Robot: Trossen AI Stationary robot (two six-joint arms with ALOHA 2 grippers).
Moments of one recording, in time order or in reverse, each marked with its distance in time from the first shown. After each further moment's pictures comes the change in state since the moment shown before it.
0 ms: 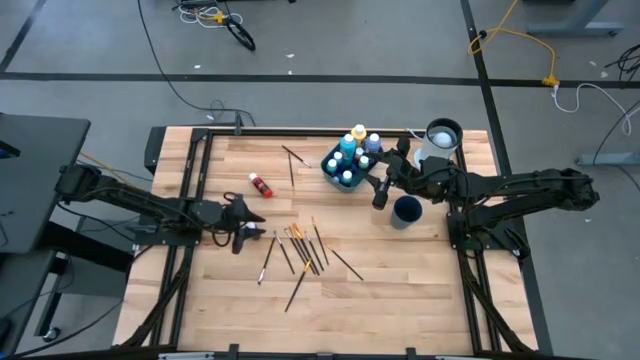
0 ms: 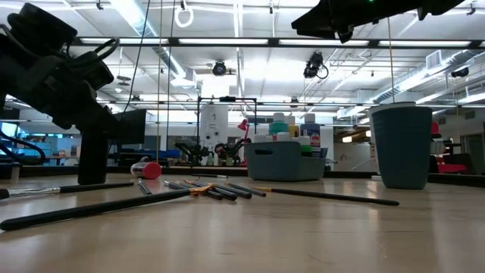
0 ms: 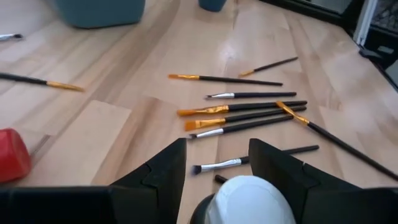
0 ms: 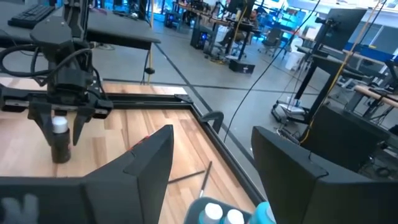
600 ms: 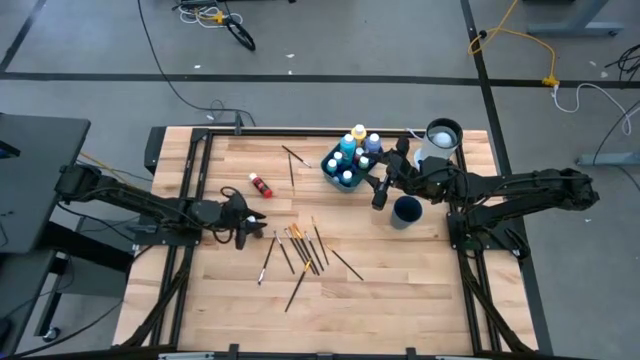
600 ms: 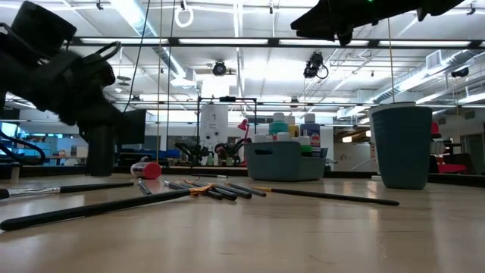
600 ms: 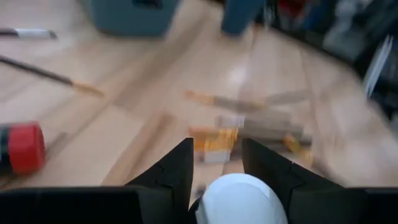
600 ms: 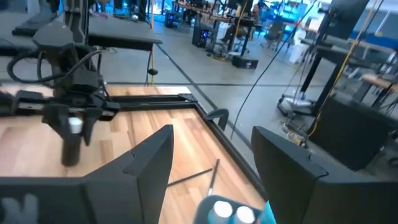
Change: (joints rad) left arm 0.000 0.001 0.000 0.057 -0.091 -0.146; right arm 0.000 0.008 0.000 0.000 0.000 0.070
